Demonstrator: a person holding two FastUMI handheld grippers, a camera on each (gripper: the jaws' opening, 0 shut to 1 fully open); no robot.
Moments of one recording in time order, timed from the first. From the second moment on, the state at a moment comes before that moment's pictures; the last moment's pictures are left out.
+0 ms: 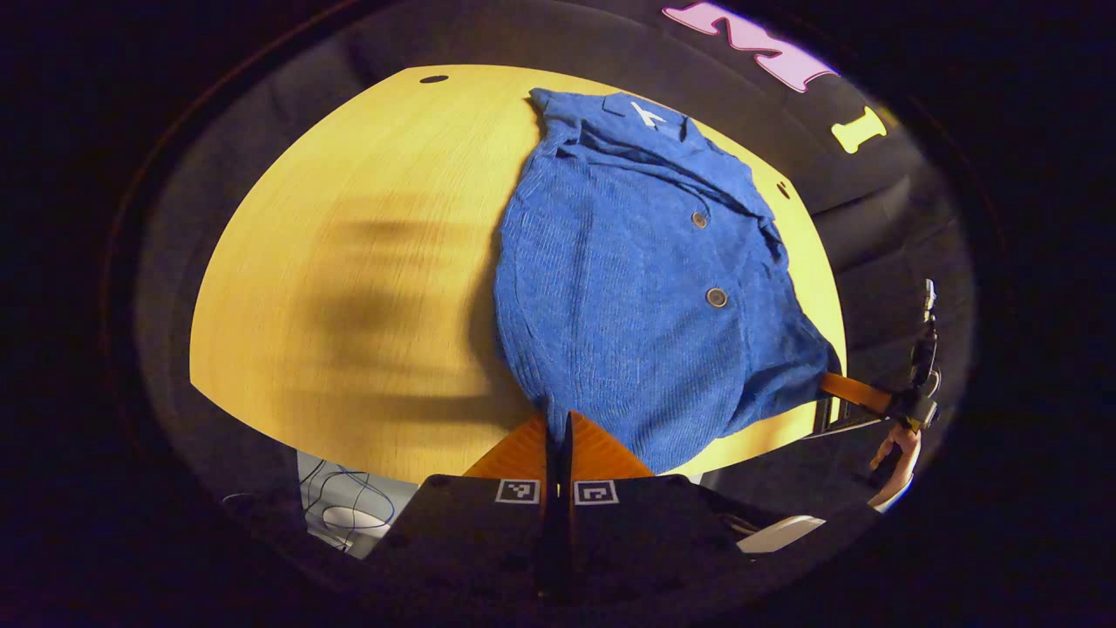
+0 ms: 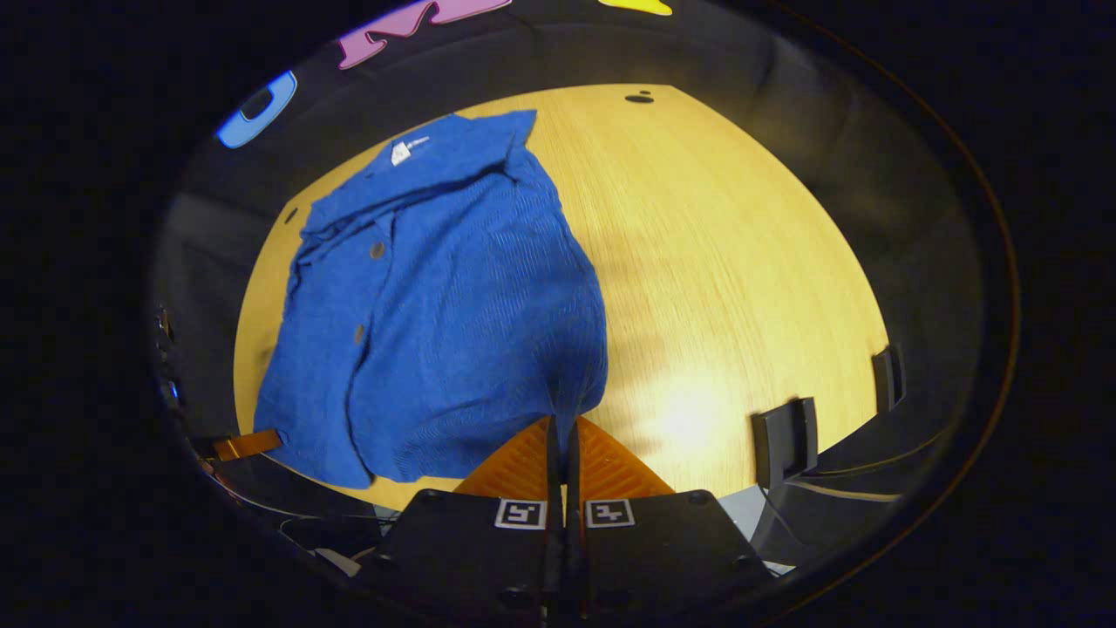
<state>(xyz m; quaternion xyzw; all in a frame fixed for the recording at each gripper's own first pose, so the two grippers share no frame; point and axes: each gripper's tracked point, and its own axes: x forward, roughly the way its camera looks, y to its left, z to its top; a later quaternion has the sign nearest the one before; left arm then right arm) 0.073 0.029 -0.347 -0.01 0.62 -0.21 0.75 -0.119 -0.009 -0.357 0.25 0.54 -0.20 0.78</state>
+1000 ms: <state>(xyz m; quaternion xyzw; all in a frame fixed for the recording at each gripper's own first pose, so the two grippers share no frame) 0.302 -0.098 -0.149 0.03 0.41 -0.32 0.85 0.159 -0.079 -0.166 0.12 0.36 -0.15 0.92</state>
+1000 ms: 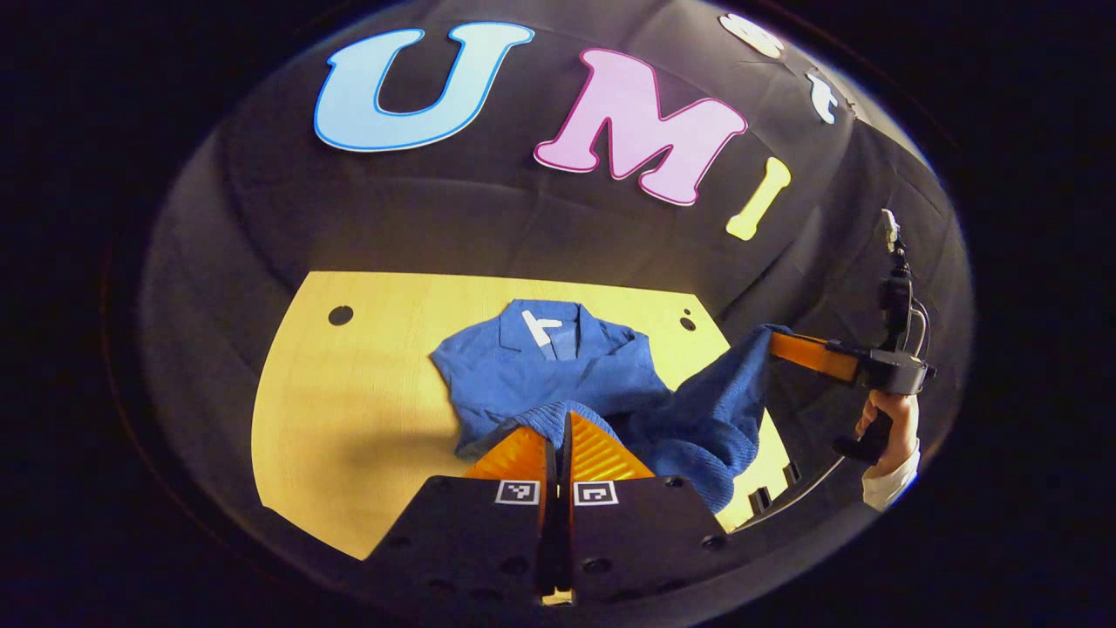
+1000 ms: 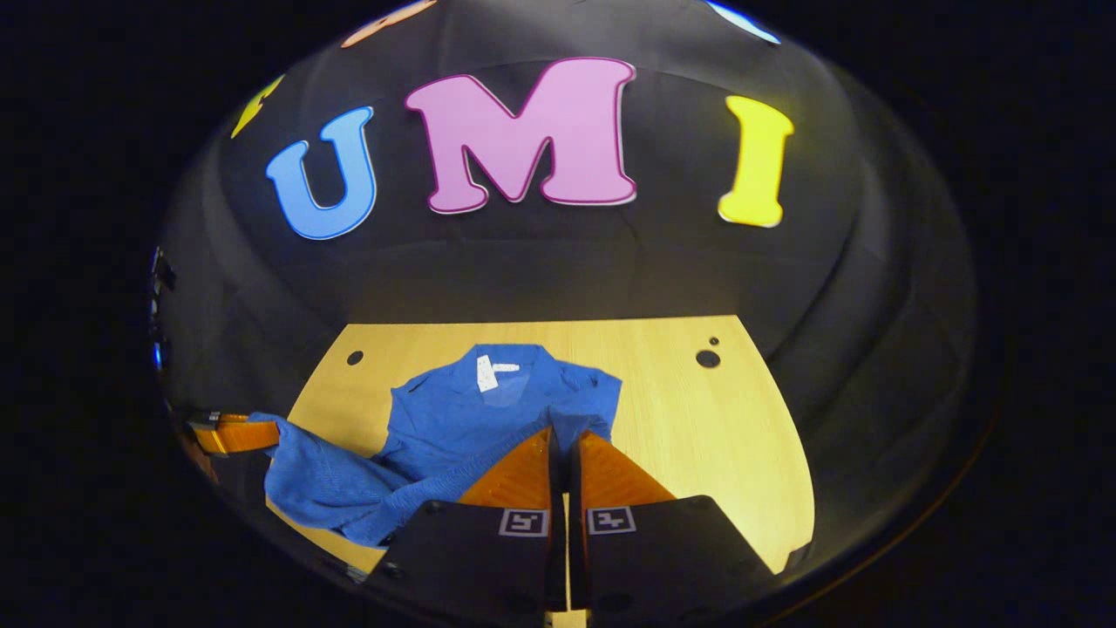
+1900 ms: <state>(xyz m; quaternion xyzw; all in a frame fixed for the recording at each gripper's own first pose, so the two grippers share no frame) 0.531 -0.121 -0.348 0.11 0.50 -0.14 0.84 0.335 -0.206 -0.423 0.14 0.47 -0.13 0.86</state>
